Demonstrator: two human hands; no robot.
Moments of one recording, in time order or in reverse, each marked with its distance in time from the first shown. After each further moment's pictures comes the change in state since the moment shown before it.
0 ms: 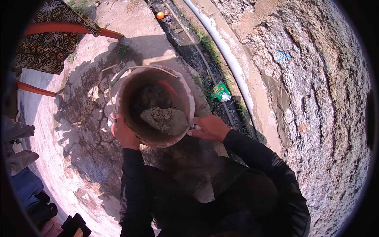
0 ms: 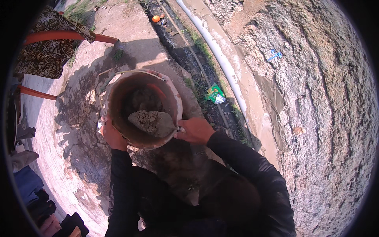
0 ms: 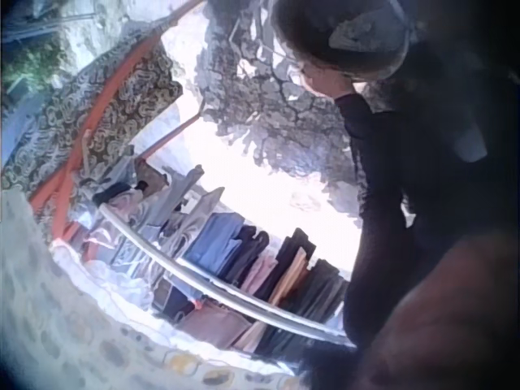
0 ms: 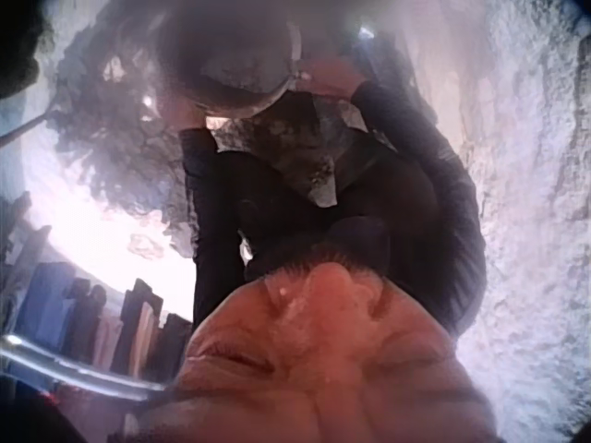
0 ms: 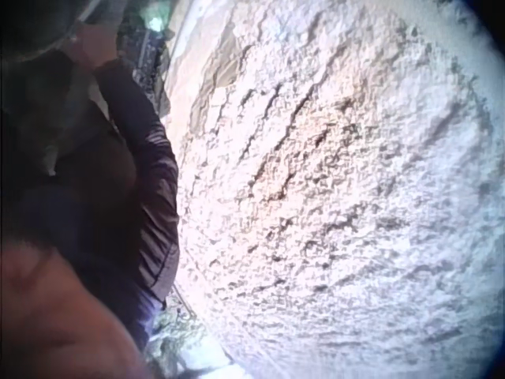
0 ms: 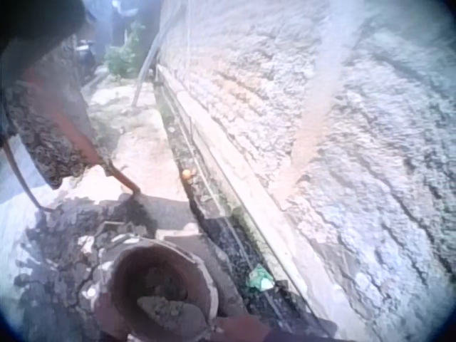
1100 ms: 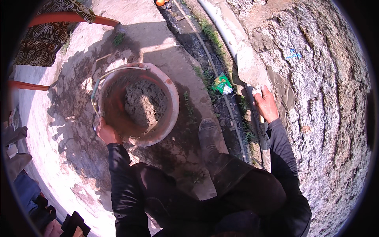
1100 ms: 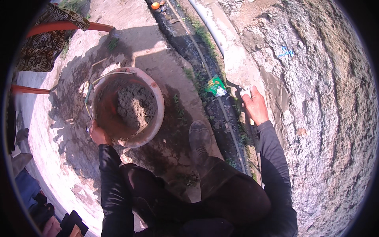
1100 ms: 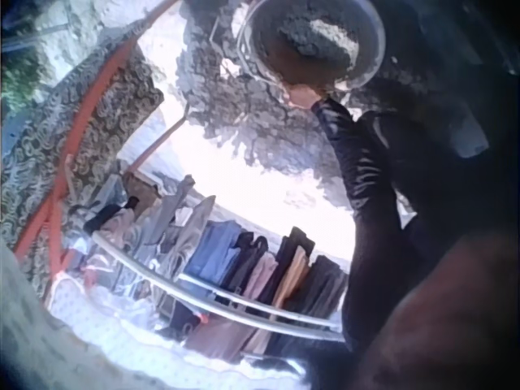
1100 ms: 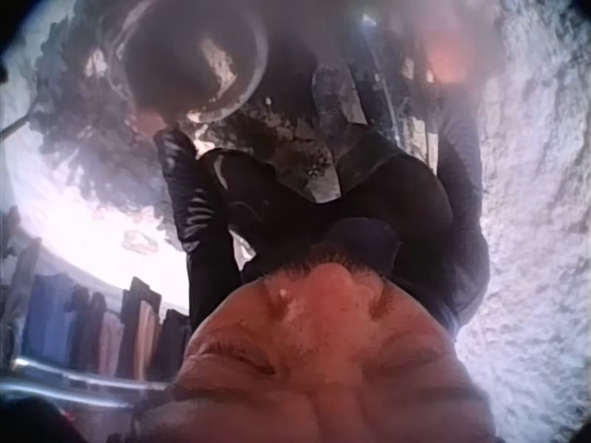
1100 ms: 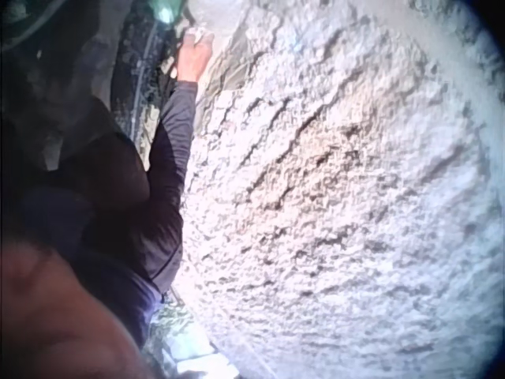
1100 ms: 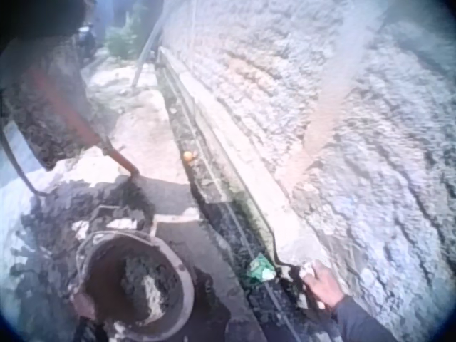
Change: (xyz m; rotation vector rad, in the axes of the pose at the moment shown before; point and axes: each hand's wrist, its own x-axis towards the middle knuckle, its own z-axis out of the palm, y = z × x) left_hand 0.027 -0.085 -0.037 0.098 0.257 -0.428; right_hand -0.057 0.124 -0.069 0.264 0.561 0.534
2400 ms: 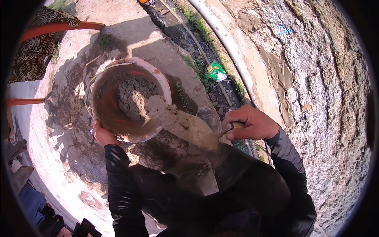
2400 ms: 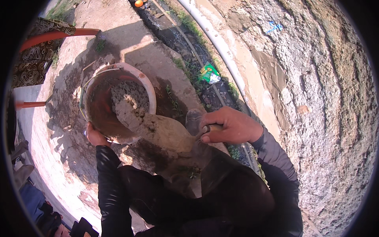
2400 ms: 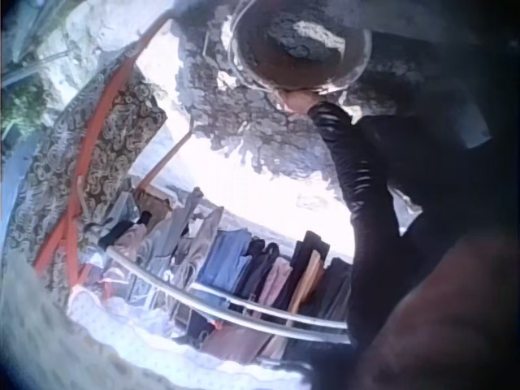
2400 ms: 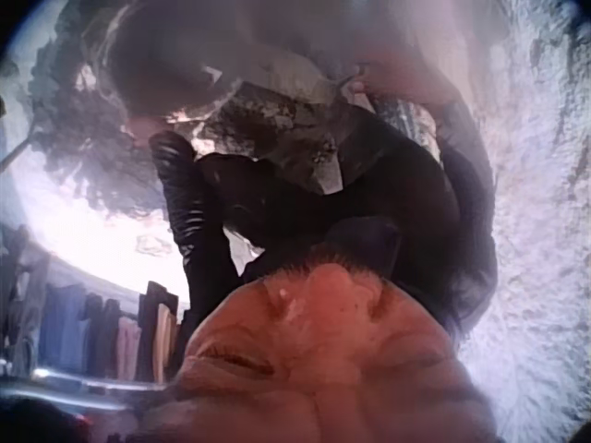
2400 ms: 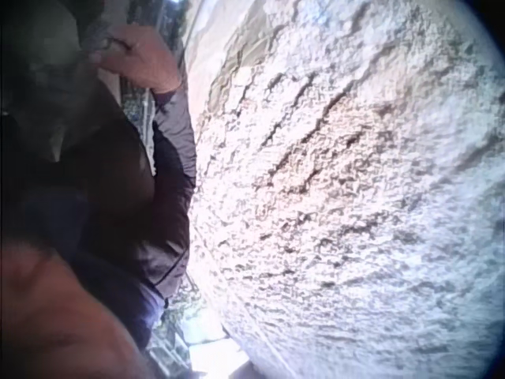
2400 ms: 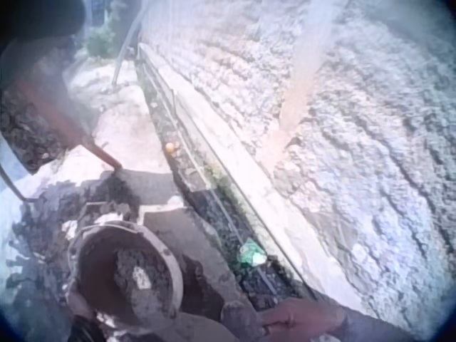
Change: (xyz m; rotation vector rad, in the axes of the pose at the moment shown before) left_hand -0.003 -0.005 -0.004 -0.564 -0.160 -0.204; right_hand -0.078 -0.097 -0.001 0.303 -0.826 -0.520
